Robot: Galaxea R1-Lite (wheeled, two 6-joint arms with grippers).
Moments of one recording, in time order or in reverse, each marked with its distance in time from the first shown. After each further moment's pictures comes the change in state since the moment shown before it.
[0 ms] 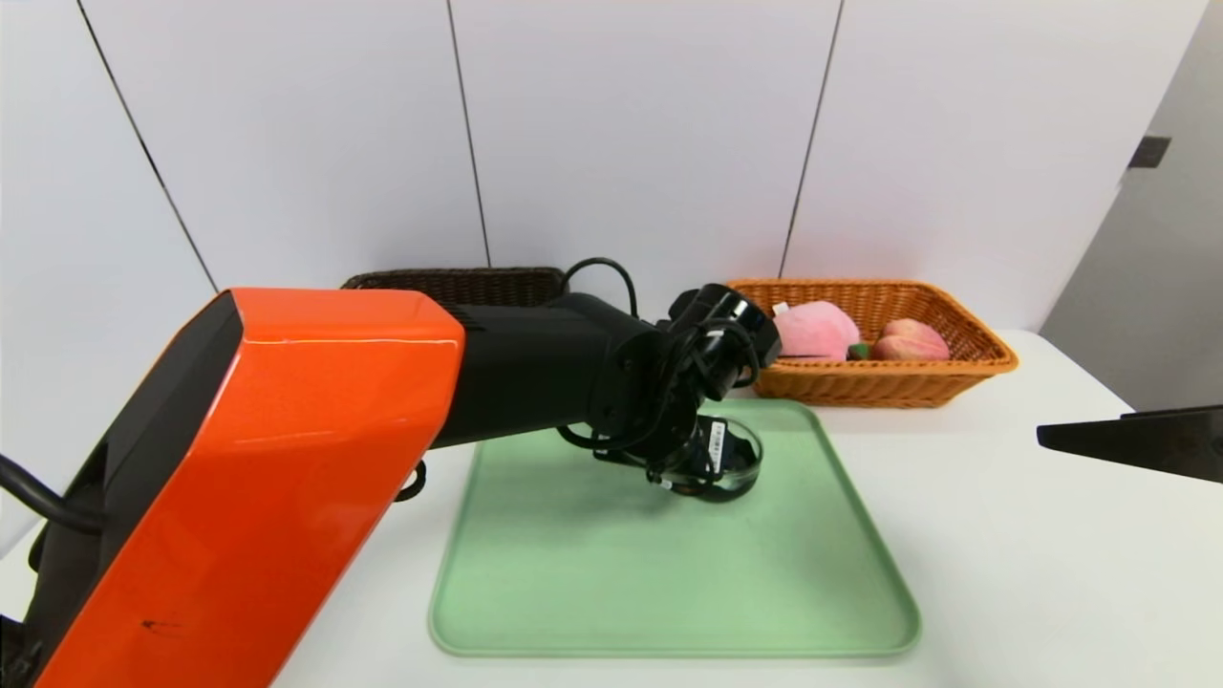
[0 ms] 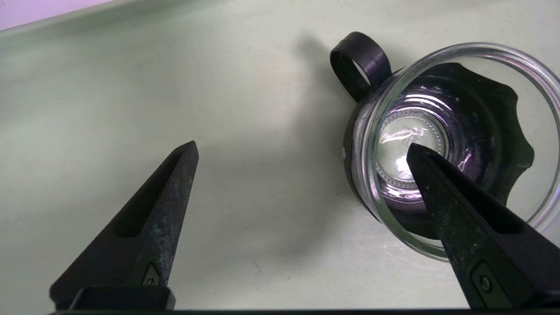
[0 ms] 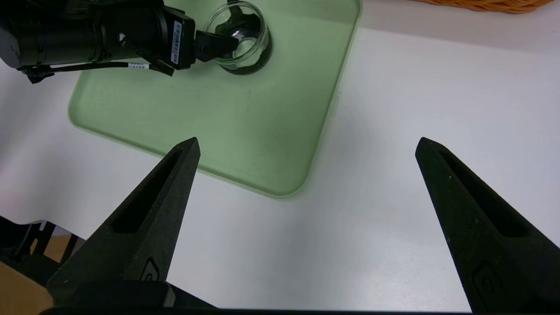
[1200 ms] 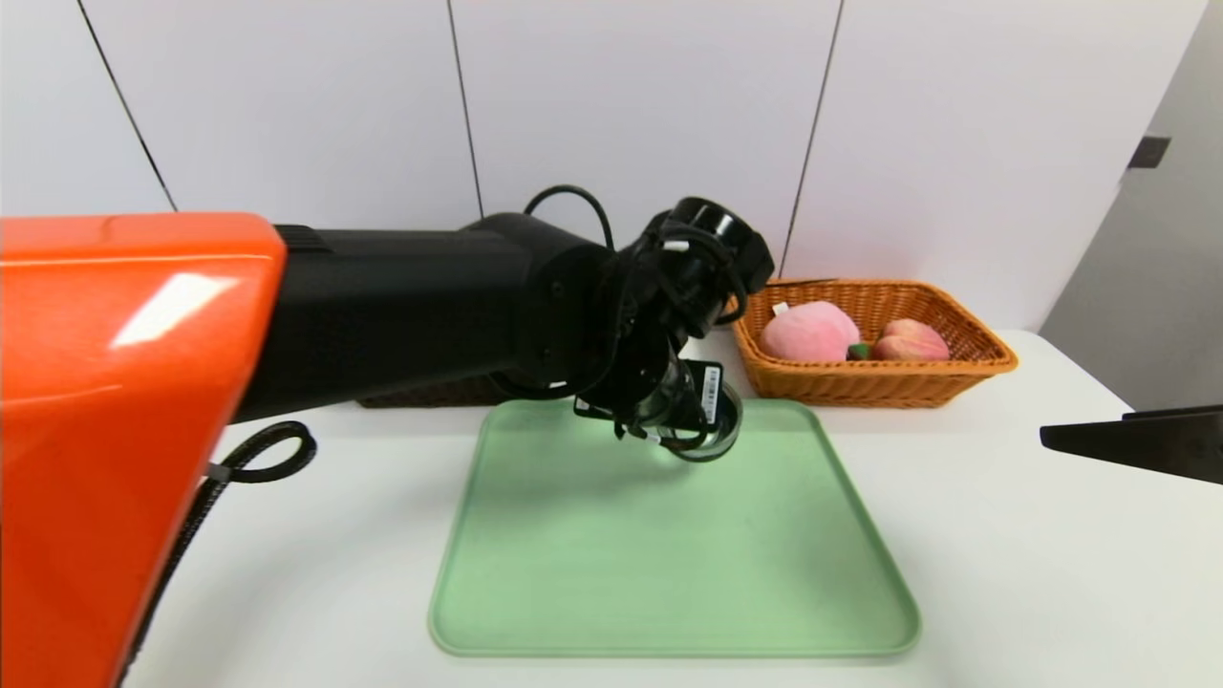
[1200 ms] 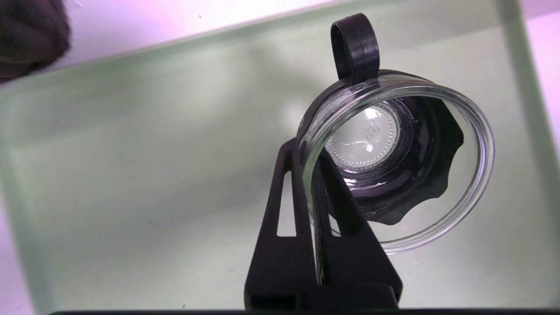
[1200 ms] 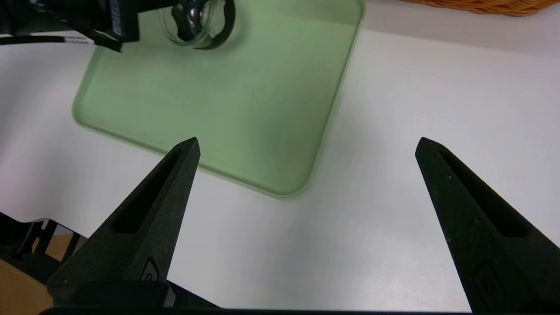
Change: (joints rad) left arm -0.003 -0.146 0.002 0.027 0.003 0.006; right arm 0.007 -0.008 0.000 0.000 0.001 0.001
